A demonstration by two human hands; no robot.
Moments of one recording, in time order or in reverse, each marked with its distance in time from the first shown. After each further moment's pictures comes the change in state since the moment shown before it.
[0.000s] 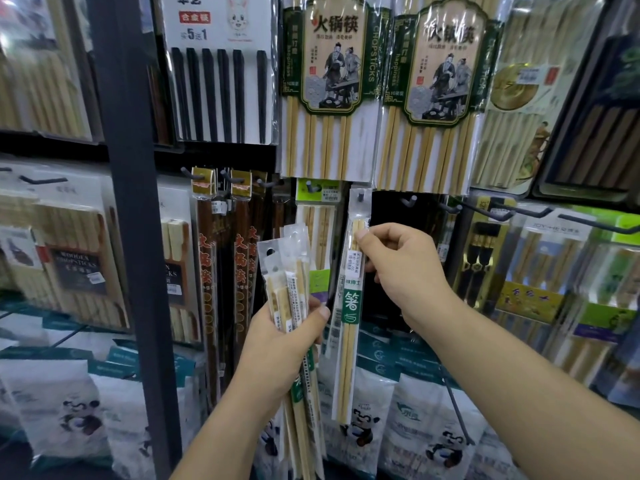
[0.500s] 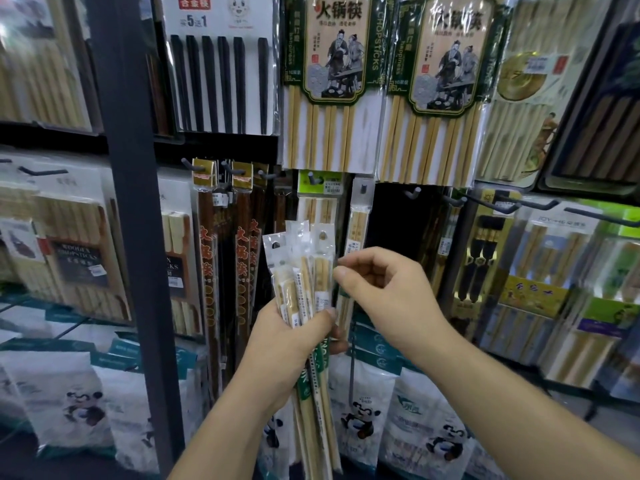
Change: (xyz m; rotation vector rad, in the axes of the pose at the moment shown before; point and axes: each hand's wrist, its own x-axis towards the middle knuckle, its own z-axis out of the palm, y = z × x) left_hand -0.004 0.005 0.008 -0.256 -0.063 -0.090; right_hand -0.040 0.015 0.005 -0.001 -0.178 -0.059
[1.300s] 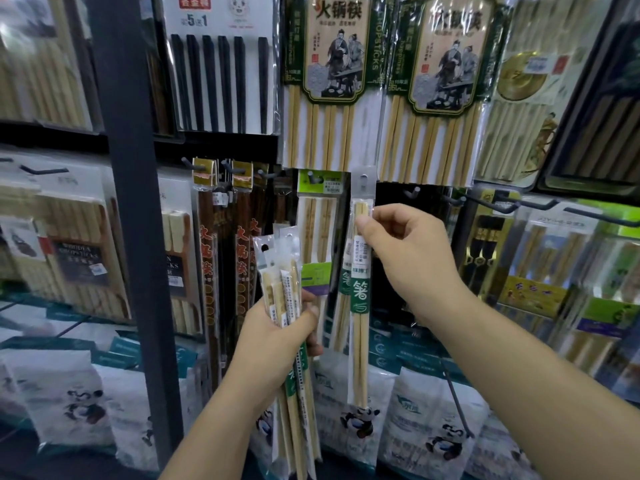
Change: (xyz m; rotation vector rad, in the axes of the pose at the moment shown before) left_hand 0.002 -0.003 -0.014 0.169 0.092 0.038; right_hand 0.035 -0.022 -0.016 -0.057 0.172 -0.093
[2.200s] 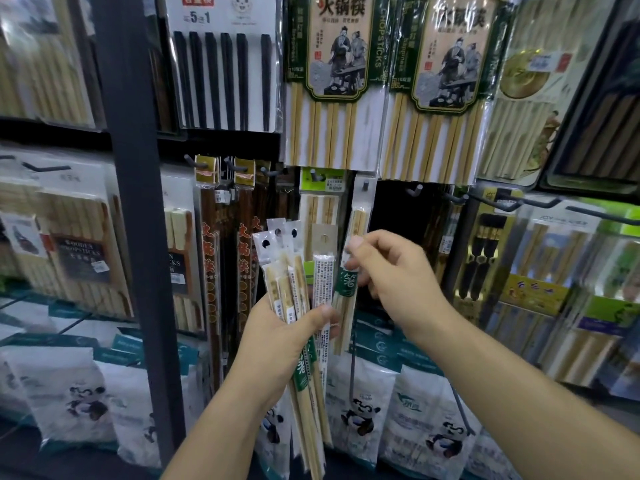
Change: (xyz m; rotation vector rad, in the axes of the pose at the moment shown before) left_hand -0.005 0.011 0.005 0.039 -0.065 0.082; right_hand -0.023 0.017 0.008 0.080 -0.177 0.059
